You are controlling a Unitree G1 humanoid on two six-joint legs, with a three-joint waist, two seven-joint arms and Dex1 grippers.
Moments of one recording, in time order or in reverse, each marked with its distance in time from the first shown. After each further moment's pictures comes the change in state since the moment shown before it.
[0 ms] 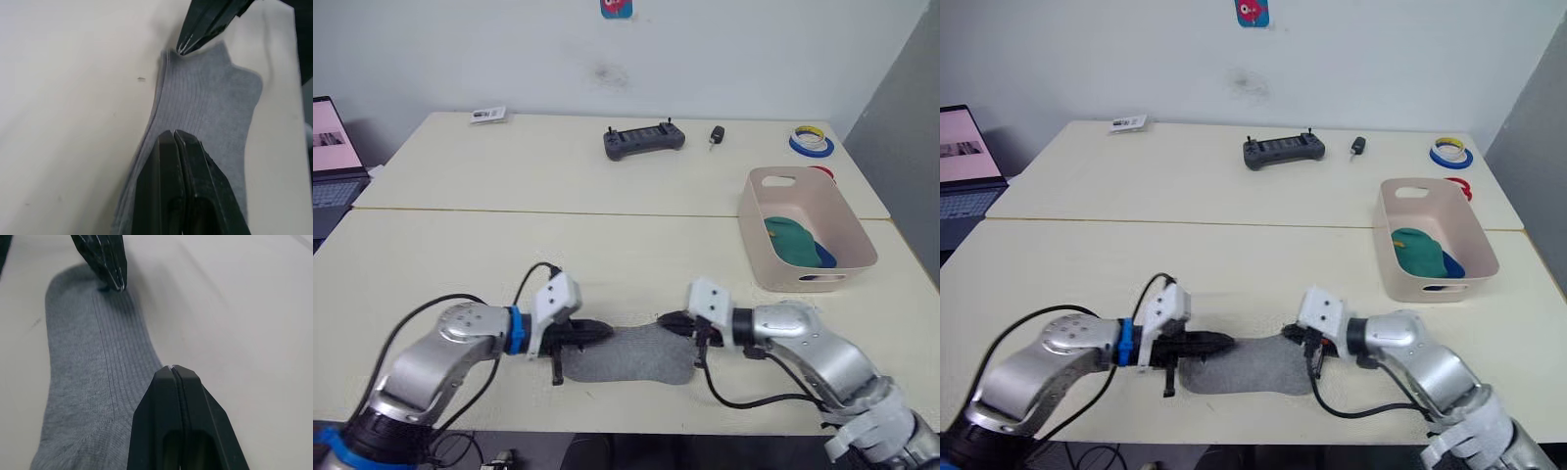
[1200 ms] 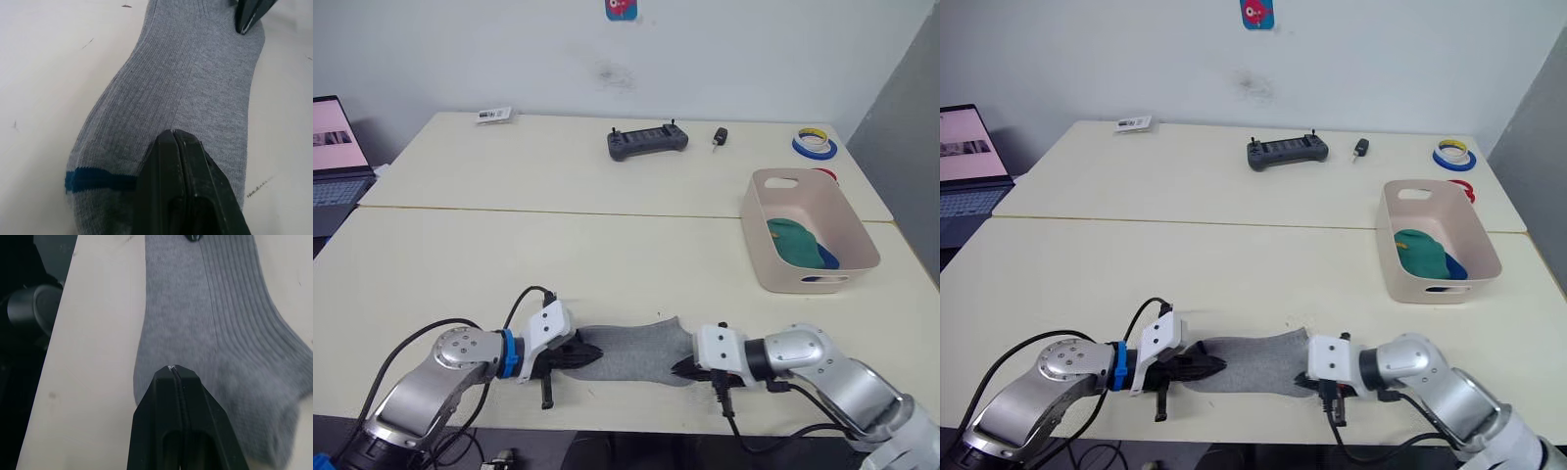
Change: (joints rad) left arm 0.149 0.017 0.040 0.017 0.057 -0.136 -0.020; right arm 0.136 -0.210 -0.015 -0.119 -0.044 -0.105 0.184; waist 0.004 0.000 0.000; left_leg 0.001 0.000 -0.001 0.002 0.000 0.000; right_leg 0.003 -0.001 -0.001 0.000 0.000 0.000
